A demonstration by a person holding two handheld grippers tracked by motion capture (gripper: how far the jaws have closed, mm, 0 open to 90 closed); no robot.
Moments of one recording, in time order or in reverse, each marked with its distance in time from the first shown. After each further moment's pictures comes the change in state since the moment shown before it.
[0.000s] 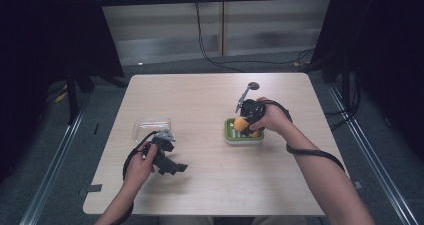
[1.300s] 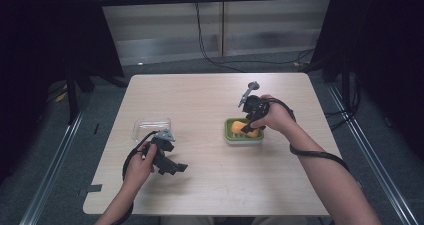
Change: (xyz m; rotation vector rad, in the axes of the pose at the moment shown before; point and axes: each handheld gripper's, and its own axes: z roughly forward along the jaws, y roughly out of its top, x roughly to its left) left arm -0.002 0.000 -0.001 -0.018 -0.004 -0.011; right arm 0.002 -0.003 -0.019 -0.082 -0.019 0.090
